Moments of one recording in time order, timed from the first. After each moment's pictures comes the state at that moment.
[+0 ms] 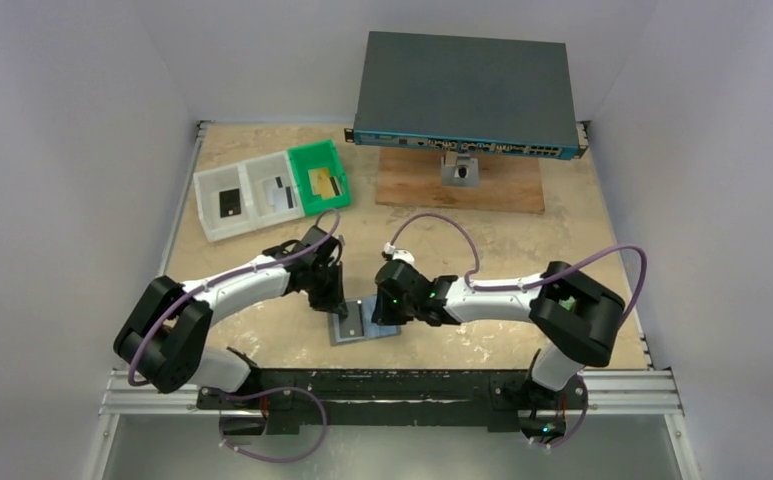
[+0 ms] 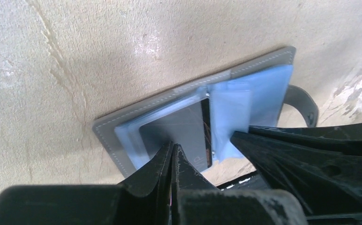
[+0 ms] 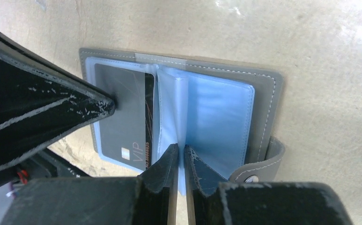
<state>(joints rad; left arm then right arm) -0.59 1.39 0.70 -0.49 0.23 -0.67 1.08 1.66 0.84 -0.11 0.11 0.94</state>
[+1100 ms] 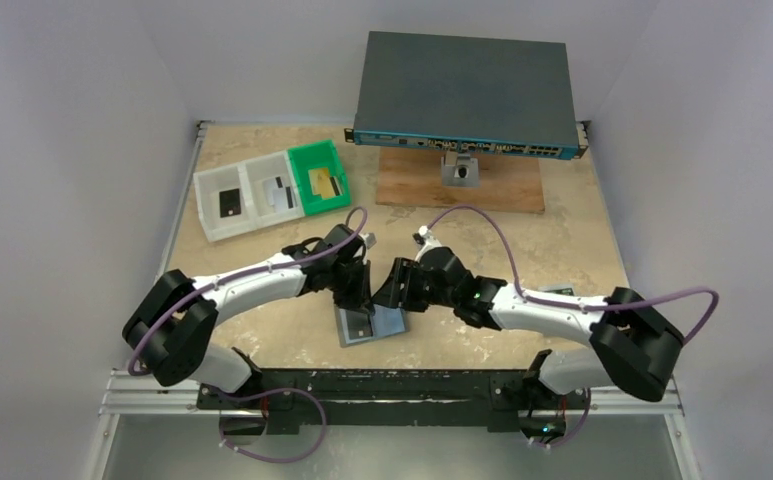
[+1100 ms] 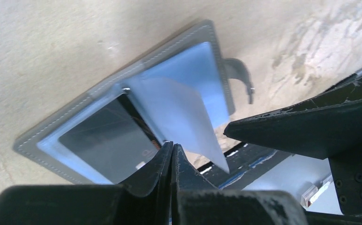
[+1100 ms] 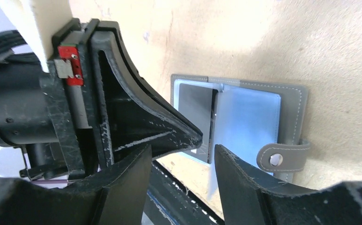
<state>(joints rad) -0.73 1.45 0.79 -0.42 0.29 -0.70 0.93 1.37 0.60 0.16 -0.12 1.00</state>
